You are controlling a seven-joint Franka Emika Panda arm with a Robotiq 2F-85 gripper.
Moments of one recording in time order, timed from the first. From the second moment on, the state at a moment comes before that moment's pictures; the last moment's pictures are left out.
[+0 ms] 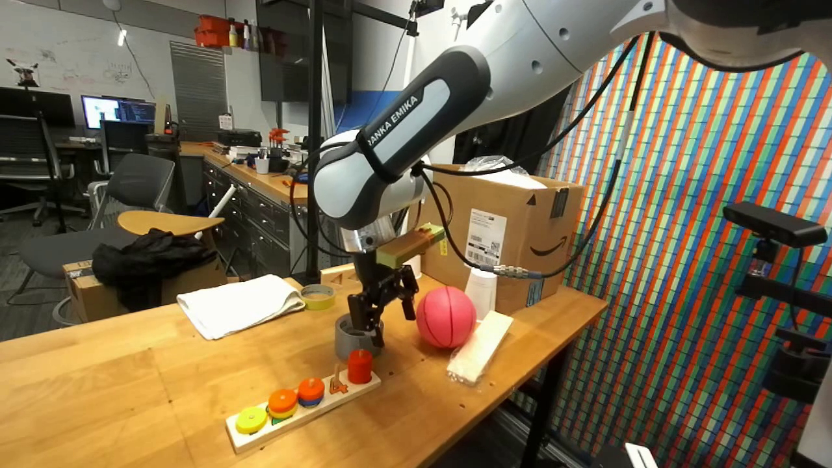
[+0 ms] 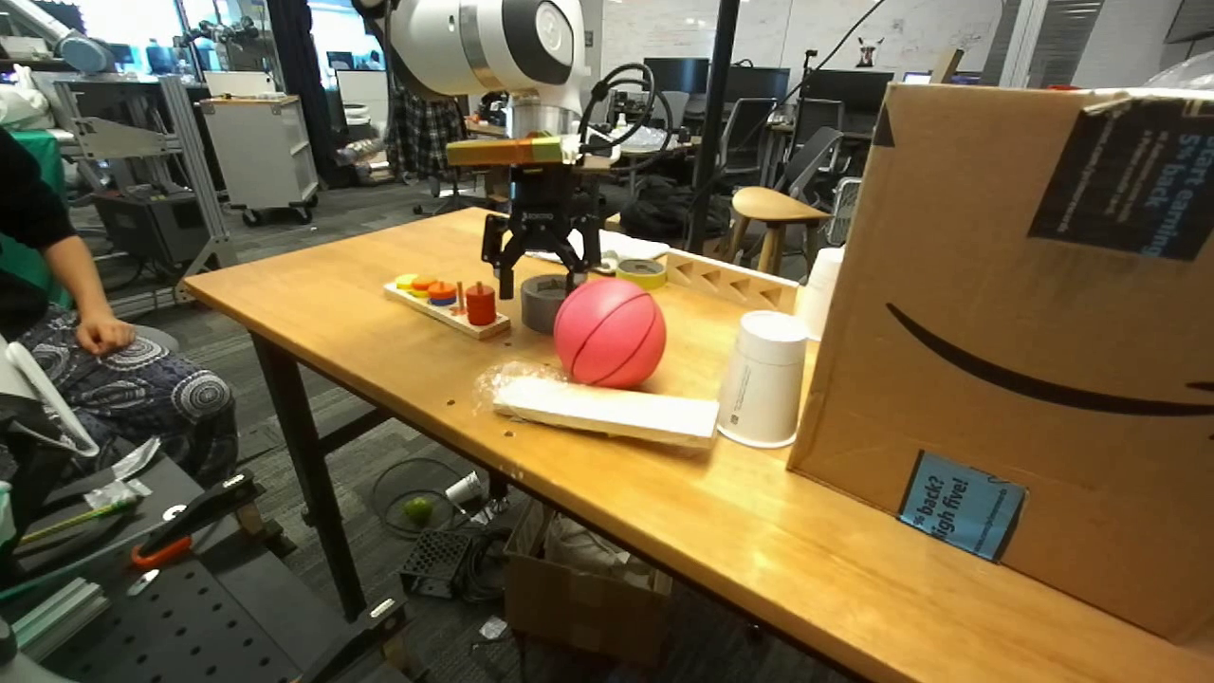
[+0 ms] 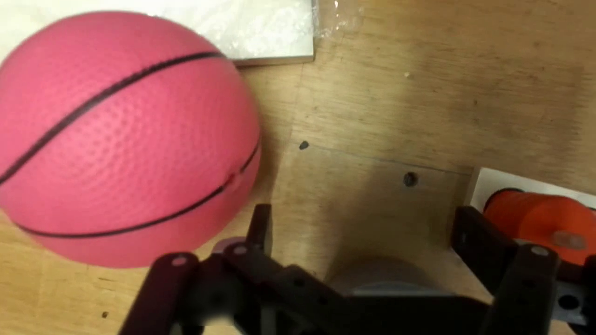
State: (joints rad) arm 0.06 0.30 0.03 -1.99 -0.22 1.99 0.01
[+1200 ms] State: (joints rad) arm 0.05 0.20 0.02 -2.17 -0.21 1.99 0.06
